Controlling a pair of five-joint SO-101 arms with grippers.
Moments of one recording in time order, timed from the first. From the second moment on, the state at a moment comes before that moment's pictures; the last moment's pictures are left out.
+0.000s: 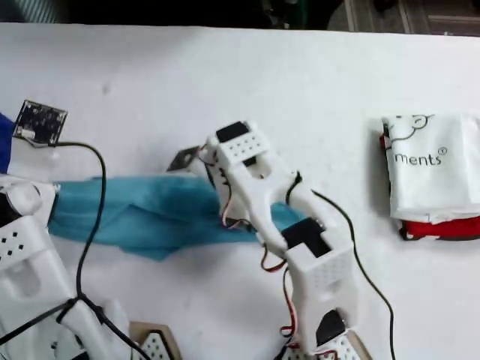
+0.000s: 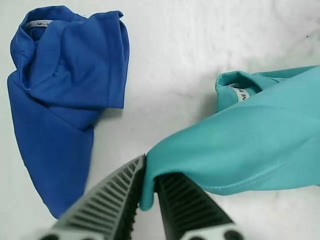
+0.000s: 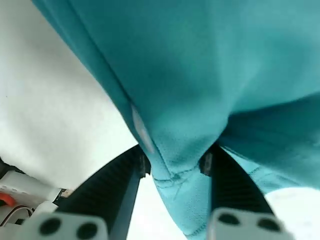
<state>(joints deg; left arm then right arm) -36.9 -38.9 34.0 74.0 -38.6 -29.6 25.8 -4.5 93.7 44.1</state>
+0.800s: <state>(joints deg) -36.9 -38.9 34.0 74.0 -38.6 -28.0 22.0 -7.5 94.1 44.4</state>
